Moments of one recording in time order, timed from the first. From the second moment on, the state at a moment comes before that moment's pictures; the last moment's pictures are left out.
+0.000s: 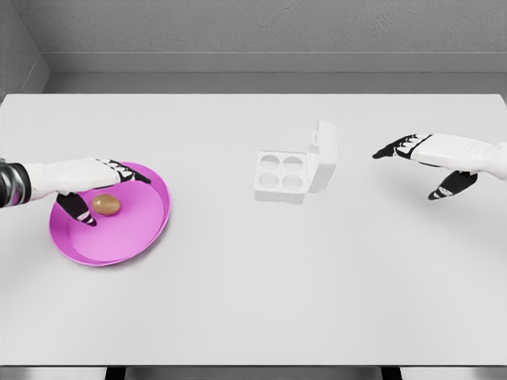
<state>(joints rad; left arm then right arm) -0.58 0.94 -0.71 -1.53 -0.25 -0.30 -0.61 -0.60 -0.92 0.58 -1.32 0.20 -0.61 0.59</state>
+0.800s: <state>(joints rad) -0.57 0.93 -0.71 -1.52 -0.27 -0.30 -0.61 -0.60 -0.91 0.58 -1.33 0.20 -0.61 0.59</state>
